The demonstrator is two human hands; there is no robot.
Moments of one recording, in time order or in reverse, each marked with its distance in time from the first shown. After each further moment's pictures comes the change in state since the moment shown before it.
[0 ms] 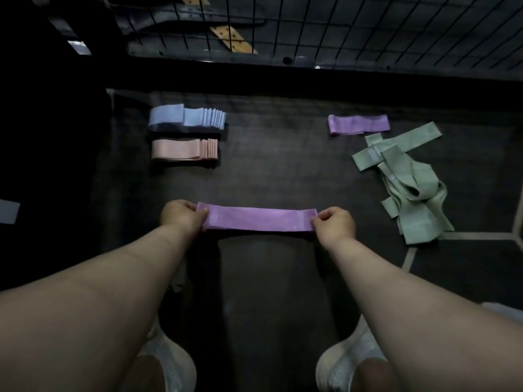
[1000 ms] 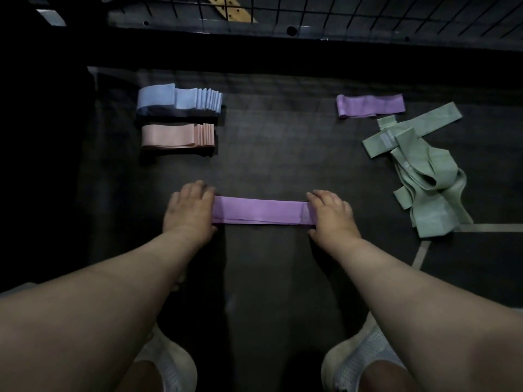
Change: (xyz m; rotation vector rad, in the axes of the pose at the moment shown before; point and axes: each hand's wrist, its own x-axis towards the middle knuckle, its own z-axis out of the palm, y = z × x) left_hand 0.008 -0.007 0.019 1.097 -0.010 0.604; right_hand 0.018 0.012 0.013 -0.807 -0.176 -0.534
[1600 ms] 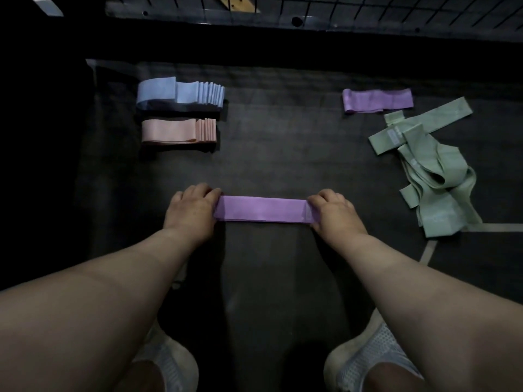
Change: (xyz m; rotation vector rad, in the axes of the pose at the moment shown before) left_hand 0.005 -0.006 0.008 -0.032 -0.008 0.090; right_hand 0.011 0.007 0.004 0.052 0.019 -0.096
